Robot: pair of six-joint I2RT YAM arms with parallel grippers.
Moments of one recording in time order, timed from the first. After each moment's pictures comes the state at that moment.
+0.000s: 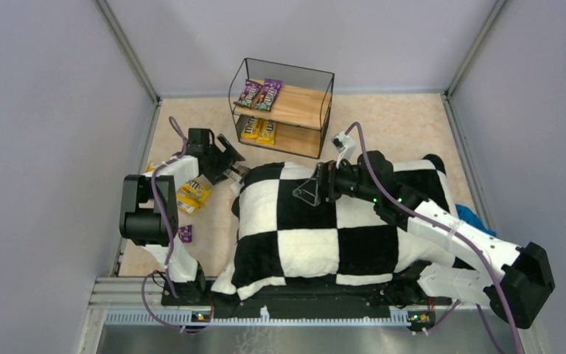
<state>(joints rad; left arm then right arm) -0.05 1.72 1.03 -0.21 0.22 -0.77 0.76 1.10 0.81 -0.03 -0.31 0.56</state>
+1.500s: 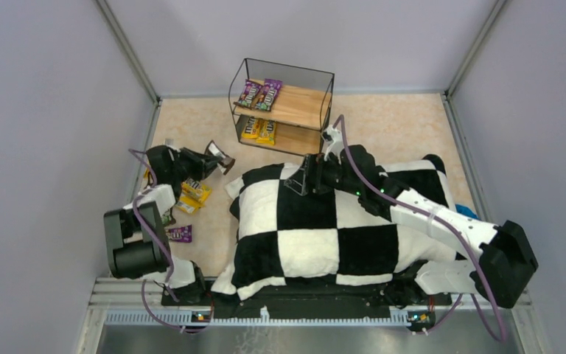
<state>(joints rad) 0.23 1.53 0.68 0.27 0.64 -1.09 0.78 1.21 0.85 0.02 -0.16 0.60</state>
